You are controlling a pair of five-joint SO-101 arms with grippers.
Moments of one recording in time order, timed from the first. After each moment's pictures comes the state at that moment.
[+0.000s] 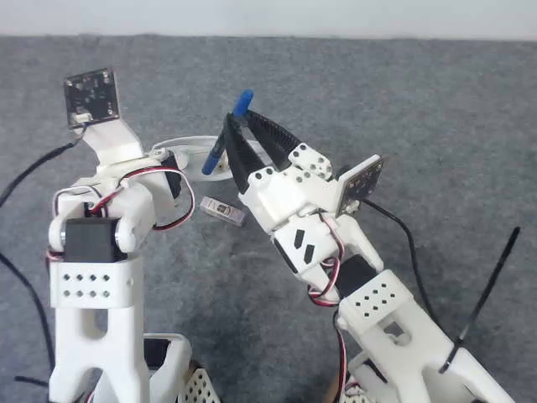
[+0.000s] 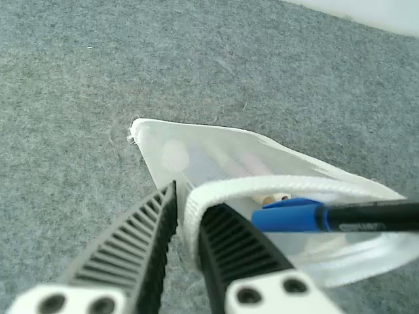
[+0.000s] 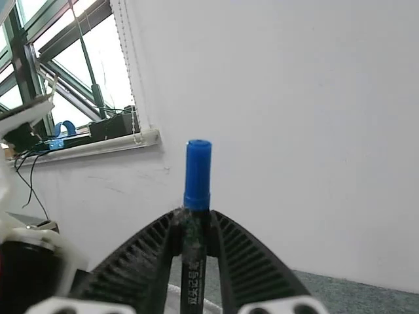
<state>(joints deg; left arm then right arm) -5.3 -43.9 29.1 72.0 19.0 -39.4 -43.6 61.7 -23.8 -14.9</state>
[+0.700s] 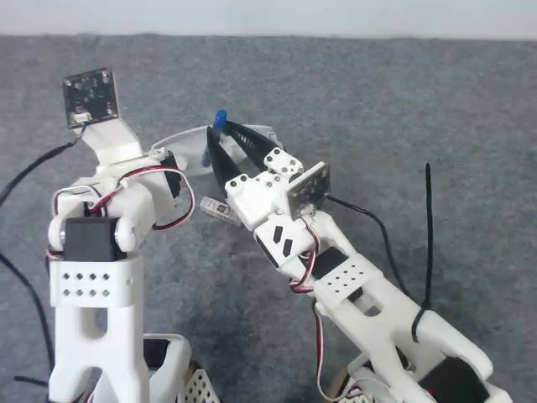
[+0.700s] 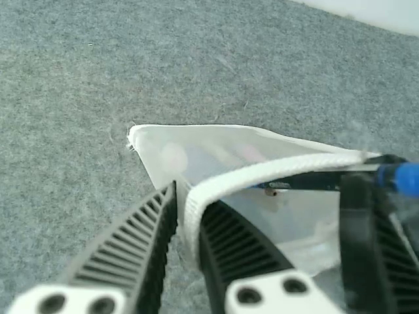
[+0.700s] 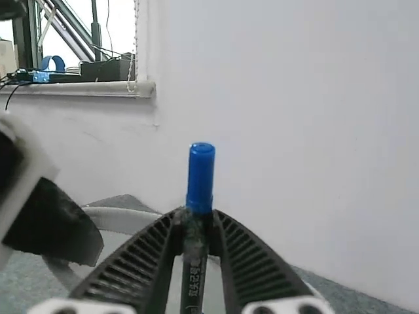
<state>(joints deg) -5.4 -43.9 29.1 72.0 19.3 -40.5 -24.6 61.6 -38.9 -0.1</state>
